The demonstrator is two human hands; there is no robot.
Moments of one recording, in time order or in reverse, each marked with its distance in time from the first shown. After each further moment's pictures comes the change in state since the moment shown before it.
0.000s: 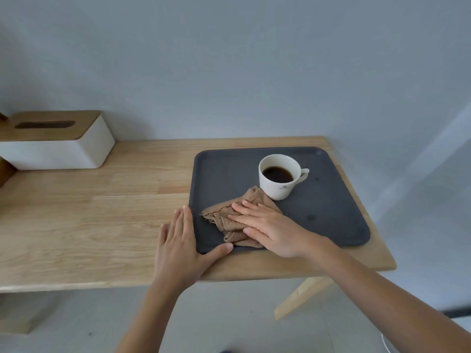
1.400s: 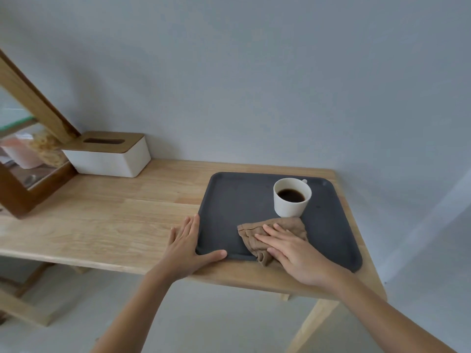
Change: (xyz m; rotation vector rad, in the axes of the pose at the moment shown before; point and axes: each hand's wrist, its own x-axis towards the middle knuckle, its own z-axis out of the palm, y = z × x) left_hand -0.003 0.009 -0.011 -0.060 -0.183 -0.054; right_hand -0.058 0.018 -0.015 -0.014 0.073 0.032
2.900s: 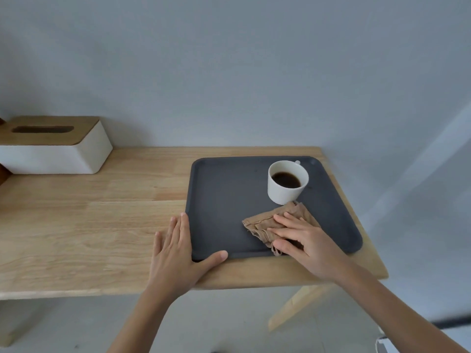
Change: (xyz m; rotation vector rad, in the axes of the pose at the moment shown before) left_hand 0.001 -0.009 0.004 -0.004 0.060 0.025; right_hand -0.012 0.001 0.006 0.129 0.192 0.229
